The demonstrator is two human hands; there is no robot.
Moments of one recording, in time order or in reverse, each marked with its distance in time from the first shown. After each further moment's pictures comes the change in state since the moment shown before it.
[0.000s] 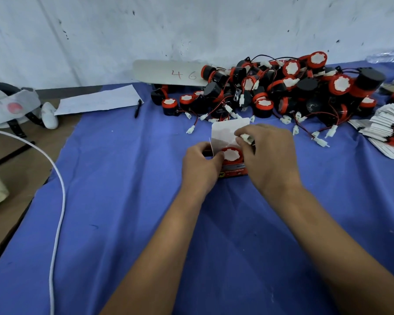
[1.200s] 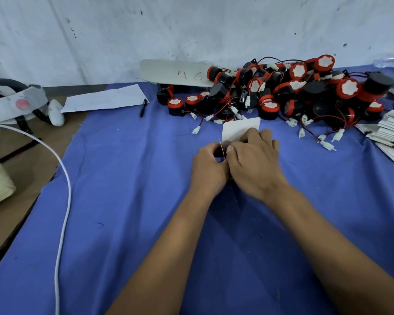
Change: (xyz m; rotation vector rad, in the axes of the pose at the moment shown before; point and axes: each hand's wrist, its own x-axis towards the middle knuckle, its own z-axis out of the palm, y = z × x) left_hand -0.003 0.001 0.002 0.035 -0.058 0.082; right_hand 0.000 -0.001 0.035 -0.177 -0.262 -0.001
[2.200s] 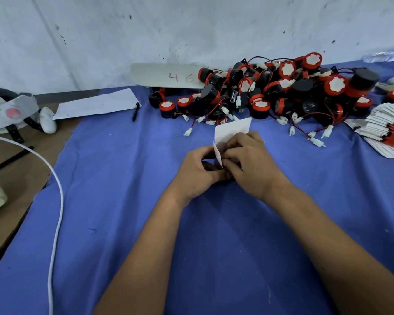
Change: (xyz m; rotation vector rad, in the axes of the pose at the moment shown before) left_hand 0.002 -0.008 -0.024 -0.153 -0.360 0.090; right_hand -0.004 0.027 -0.006 0.259 -0.027 -0.221
